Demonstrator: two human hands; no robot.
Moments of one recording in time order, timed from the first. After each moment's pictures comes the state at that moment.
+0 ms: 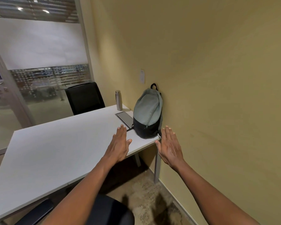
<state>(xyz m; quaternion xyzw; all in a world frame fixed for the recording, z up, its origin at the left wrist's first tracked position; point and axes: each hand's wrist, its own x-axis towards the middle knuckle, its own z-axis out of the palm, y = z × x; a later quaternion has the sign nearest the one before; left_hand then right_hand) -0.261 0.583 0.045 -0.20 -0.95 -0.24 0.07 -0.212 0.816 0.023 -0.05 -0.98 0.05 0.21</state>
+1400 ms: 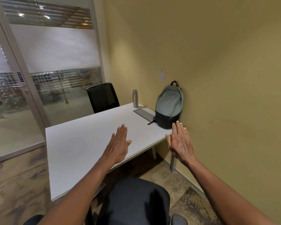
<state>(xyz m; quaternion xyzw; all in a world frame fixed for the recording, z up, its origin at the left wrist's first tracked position) -0.154 0.275 0.070 -0.25 -0.94 -0.22 0.06 -0.097 0.546 0.058 -0.10 -0.96 0.04 0.25</state>
